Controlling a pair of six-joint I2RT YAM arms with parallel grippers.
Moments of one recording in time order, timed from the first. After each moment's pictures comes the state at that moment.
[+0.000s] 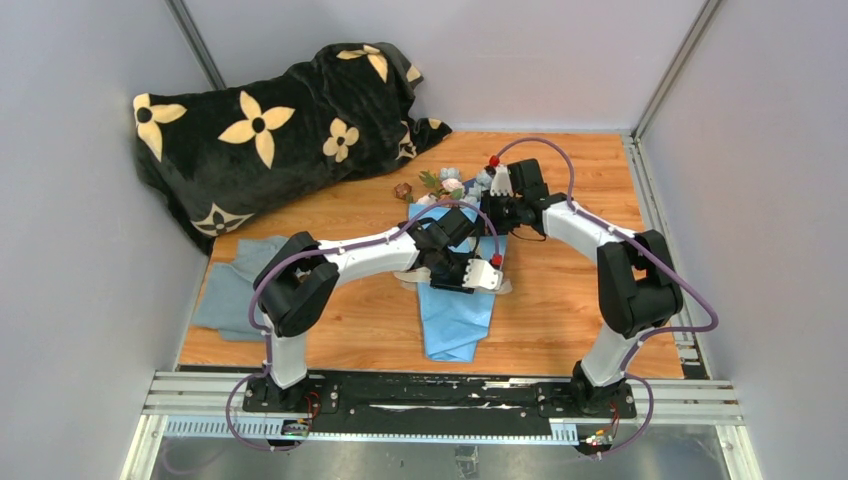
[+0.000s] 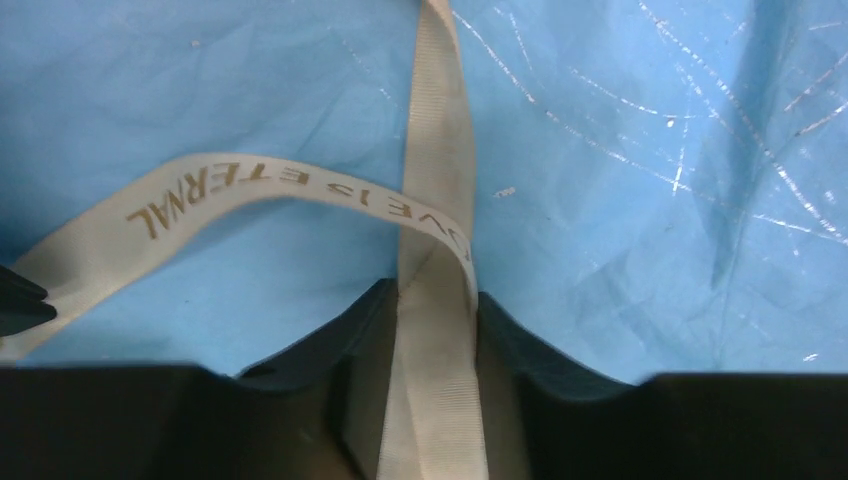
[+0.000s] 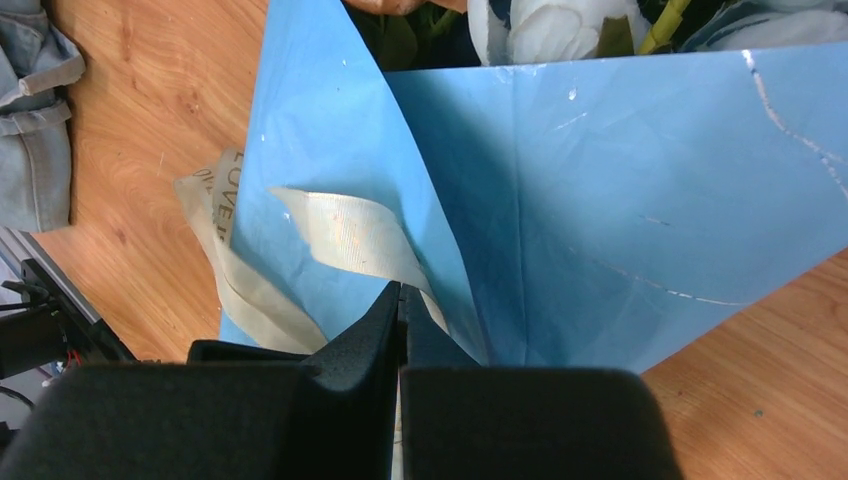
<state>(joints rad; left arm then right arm) -0.89 1.88 1.30 -0.51 0.30 0.93 0.35 1.72 1.14 -0.25 -0.49 0.23</state>
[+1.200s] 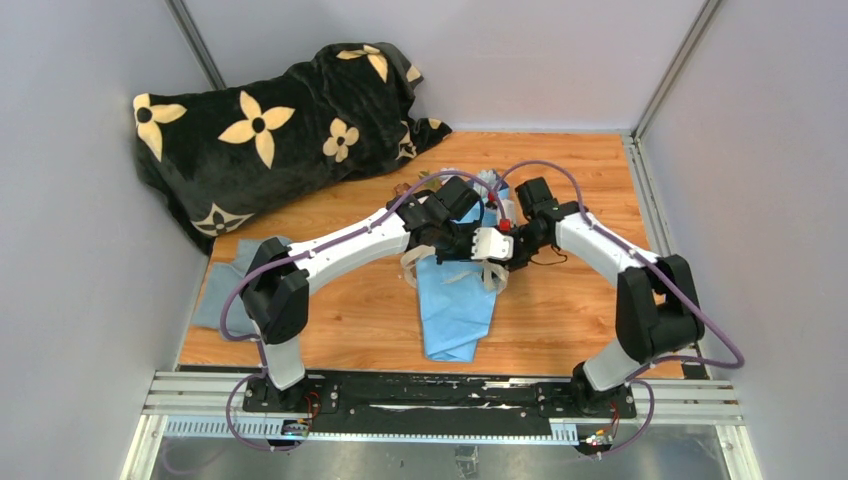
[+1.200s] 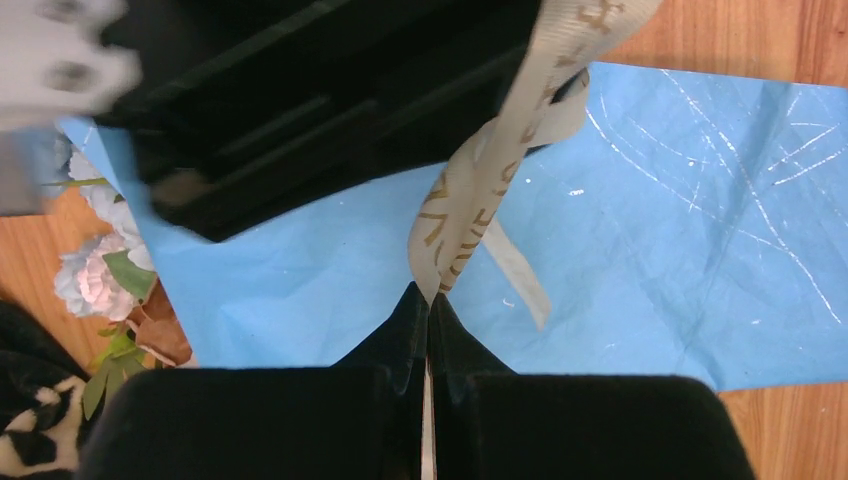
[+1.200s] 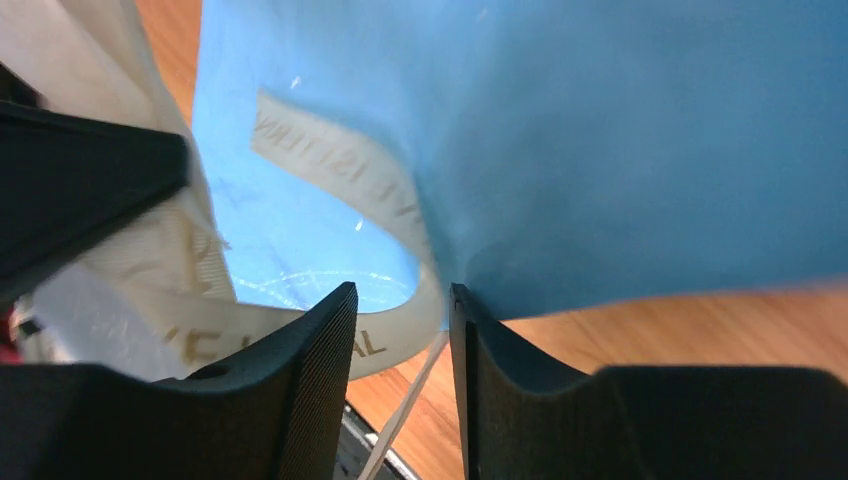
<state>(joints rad) -0.89 1.80 1.53 -0.68 0.25 0.82 0.35 1.59 1.02 -0.66 -0.64 -0.05</state>
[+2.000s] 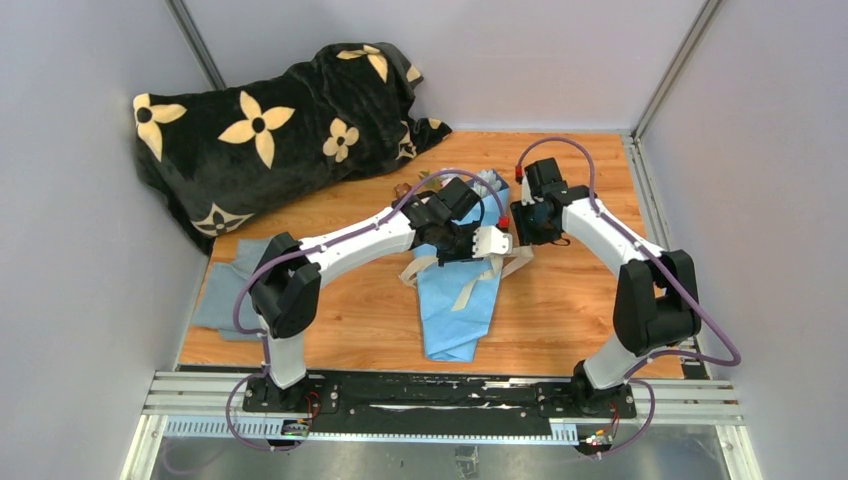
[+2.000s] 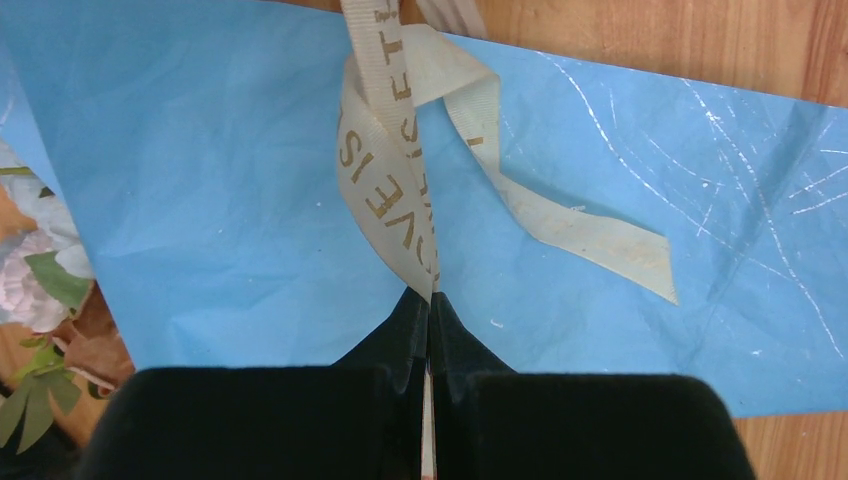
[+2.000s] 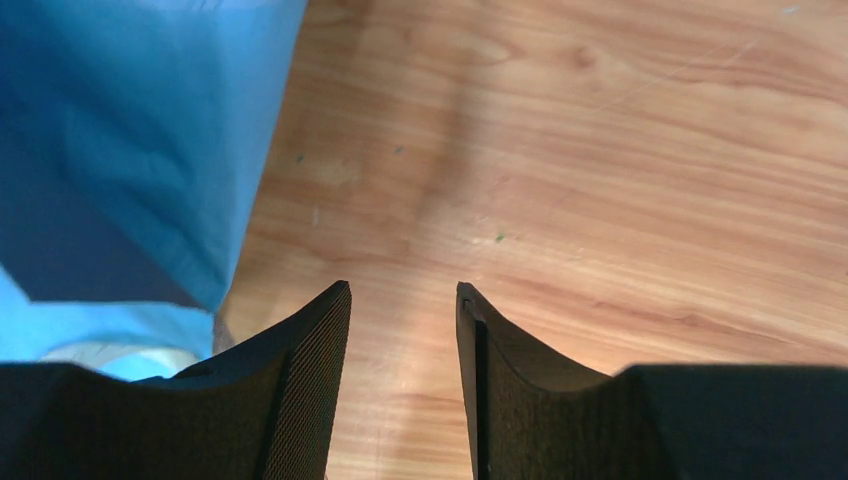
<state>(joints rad) -0.87 1.85 1.52 -0.66 0.28 0.76 0.29 1.60 1.17 -0.71 0.02 0.02</state>
